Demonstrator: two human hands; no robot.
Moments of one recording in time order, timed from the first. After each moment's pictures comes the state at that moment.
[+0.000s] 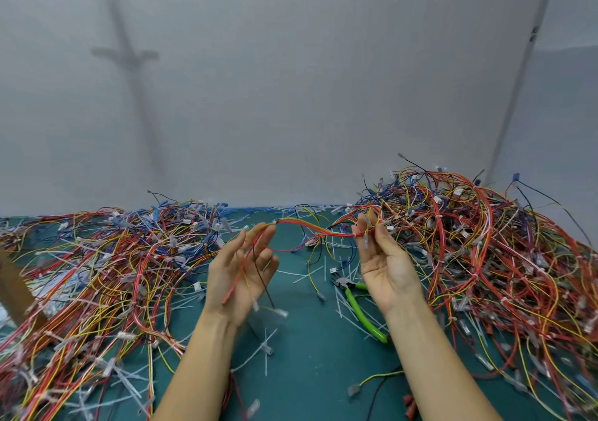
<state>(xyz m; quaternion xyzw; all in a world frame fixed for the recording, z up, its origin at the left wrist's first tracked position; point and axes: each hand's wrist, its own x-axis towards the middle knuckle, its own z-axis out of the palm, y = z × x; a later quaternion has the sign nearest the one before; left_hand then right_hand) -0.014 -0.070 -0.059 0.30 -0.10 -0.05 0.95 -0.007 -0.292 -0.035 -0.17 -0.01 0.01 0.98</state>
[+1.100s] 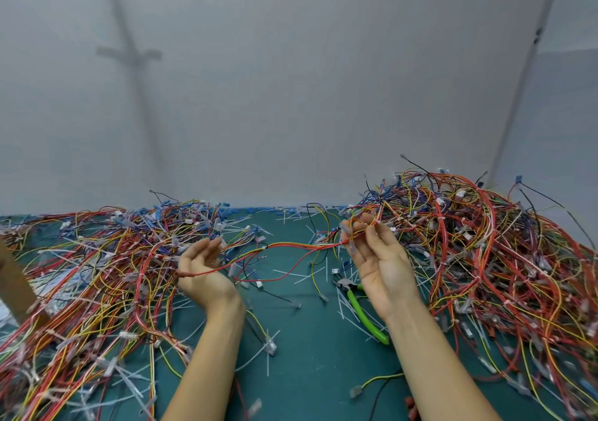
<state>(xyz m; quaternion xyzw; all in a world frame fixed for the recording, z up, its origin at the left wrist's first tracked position) -0.001 -0.072 -0.061 0.38 0.18 0.45 0.78 -0.008 -0.284 -0.038 -0.32 -0.06 -0.02 0.95</state>
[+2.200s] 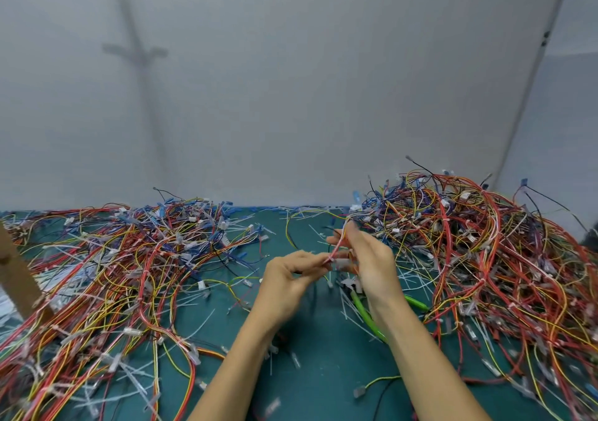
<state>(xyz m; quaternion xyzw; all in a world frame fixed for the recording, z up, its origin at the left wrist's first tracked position) -0.010 -0.119 -0.078 0.74 -0.19 0.16 0.63 -0.008 -0.264 -0.043 -0.63 -0.04 -0.09 0.77</state>
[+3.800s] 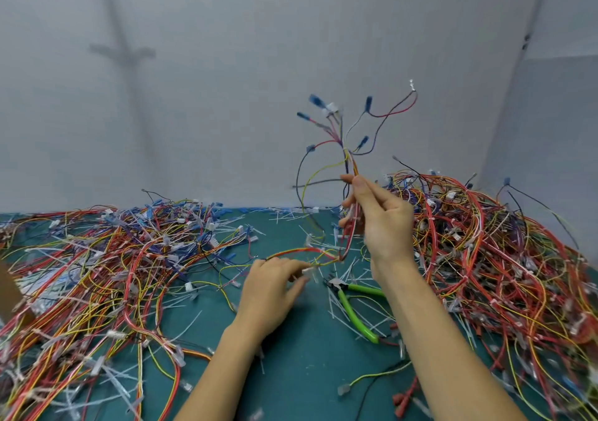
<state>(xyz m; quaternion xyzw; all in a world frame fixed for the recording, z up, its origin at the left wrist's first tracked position) -0.008 -0.111 -0.087 0.92 -0.18 0.26 0.22 -0.013 -0.281 0.020 -0.59 -0.11 -0.24 0.76</state>
